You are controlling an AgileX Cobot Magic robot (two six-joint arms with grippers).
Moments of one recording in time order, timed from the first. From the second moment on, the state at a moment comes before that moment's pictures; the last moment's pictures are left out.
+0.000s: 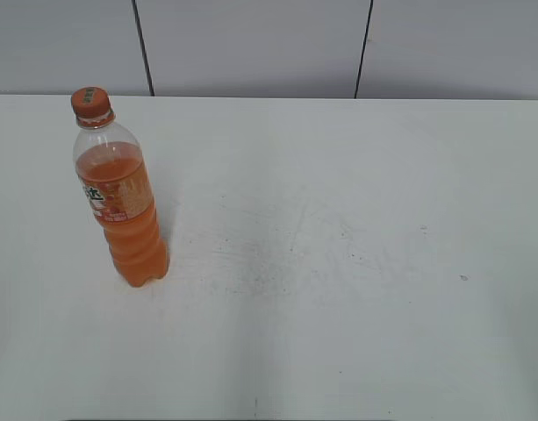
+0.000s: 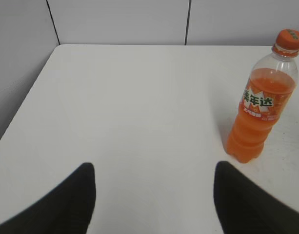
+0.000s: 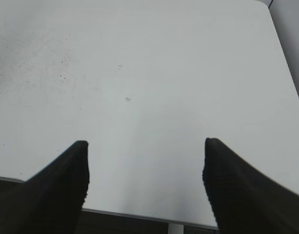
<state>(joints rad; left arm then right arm) -0.01 -0.01 -0.57 0.07 1.04 -0.09 -0.04 -0.01 -0.44 0.12 1.03 -0.29</state>
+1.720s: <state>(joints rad) -0.06 0.40 -0.63 0.15 0.53 -0.09 -0.04 -0.01 -0.44 0.12 1.03 -0.29</state>
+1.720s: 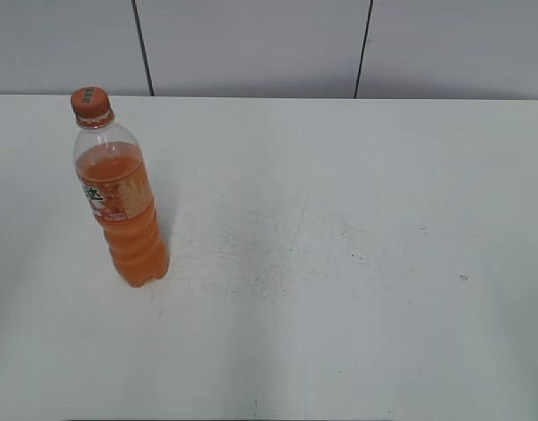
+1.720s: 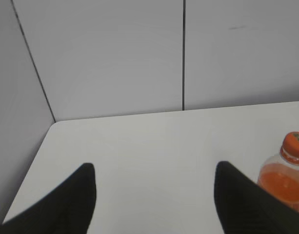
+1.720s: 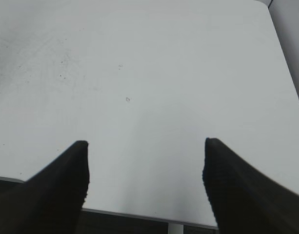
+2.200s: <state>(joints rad) -0.07 0.77 -0.36 0.20 -0.10 -0.14 -0.04 -0.01 -0.44 0.12 1.03 -0.29</state>
